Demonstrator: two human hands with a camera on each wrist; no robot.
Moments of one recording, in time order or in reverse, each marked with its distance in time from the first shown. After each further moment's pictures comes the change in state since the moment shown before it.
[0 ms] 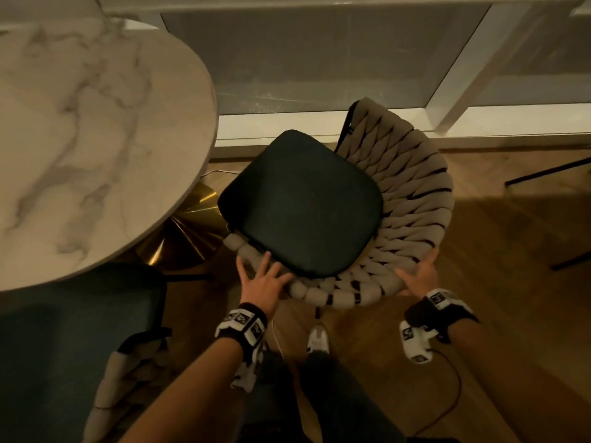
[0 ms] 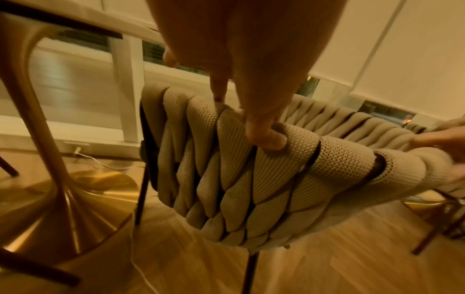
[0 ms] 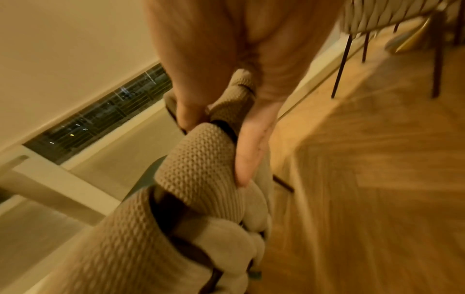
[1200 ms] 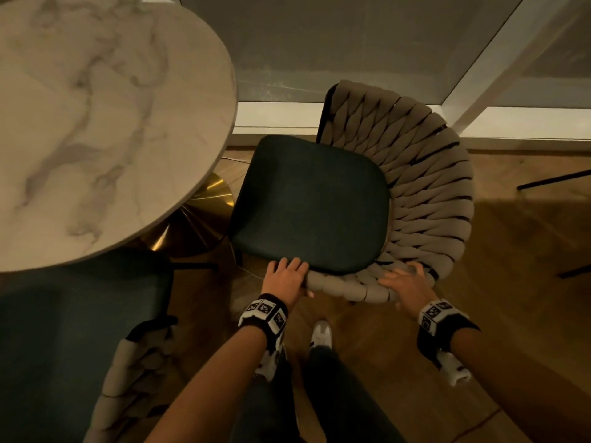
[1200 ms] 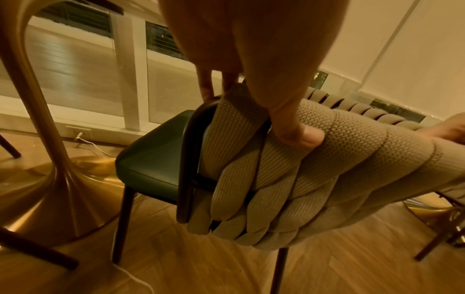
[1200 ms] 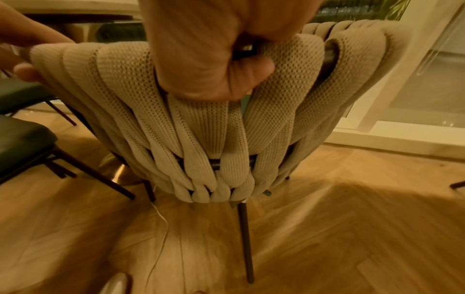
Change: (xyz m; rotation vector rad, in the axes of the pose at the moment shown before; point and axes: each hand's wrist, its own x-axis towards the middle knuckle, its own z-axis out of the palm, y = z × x) left_hand 0.025 -0.001 0.025 -0.123 0.013 0.060; right_hand -0.032 -0.020 0.039 -1.485 -0.359 -0.626
